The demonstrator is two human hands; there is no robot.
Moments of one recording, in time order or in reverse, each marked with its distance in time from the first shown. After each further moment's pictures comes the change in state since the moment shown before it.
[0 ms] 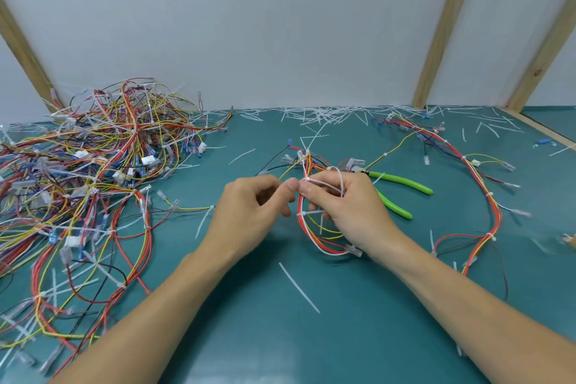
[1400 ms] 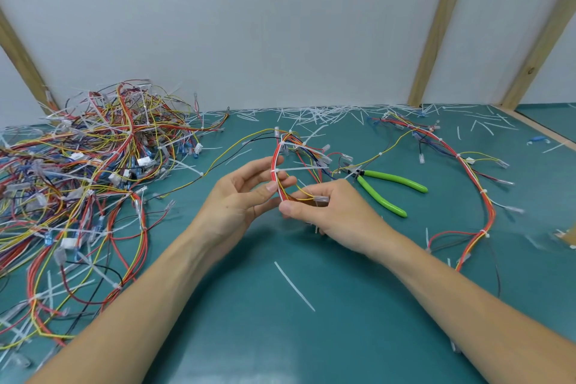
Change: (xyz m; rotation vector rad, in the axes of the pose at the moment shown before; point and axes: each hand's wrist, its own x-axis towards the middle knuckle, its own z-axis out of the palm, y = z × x) left_hand 0.011 -0.013 -0.008 -0.917 -0.157 -0.243; right_hand -0.006 -0.005 -0.001 -0.132 -0.219 0.141
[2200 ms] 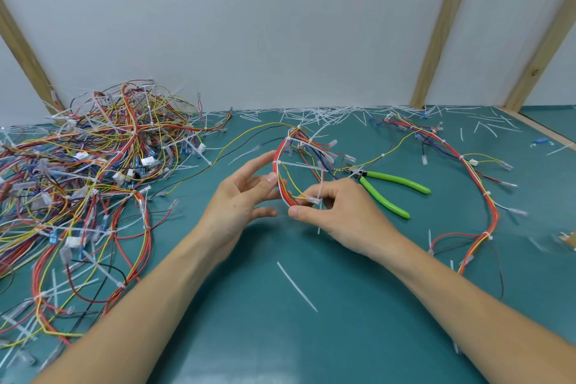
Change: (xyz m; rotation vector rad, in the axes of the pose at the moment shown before) left_hand -0.002 -0.002 -0.001 0.209 0.067 -0.008; right_hand 0.001 0.006 -0.005 -0.217 0.129 -0.089
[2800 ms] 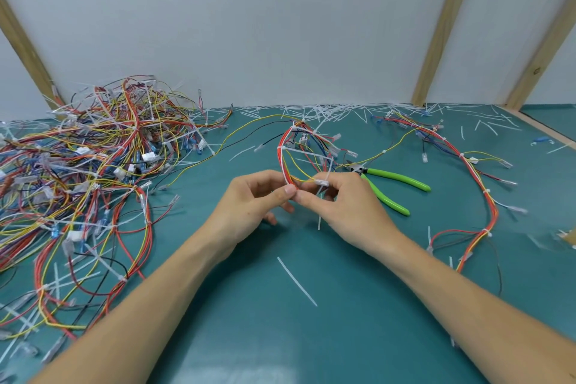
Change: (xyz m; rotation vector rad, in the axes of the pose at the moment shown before) left_hand -0.003 -0.002 0.006 0.267 -0.058 0.030; right_hand 0.002 0.003 0.002 -0.012 0.122 -0.081
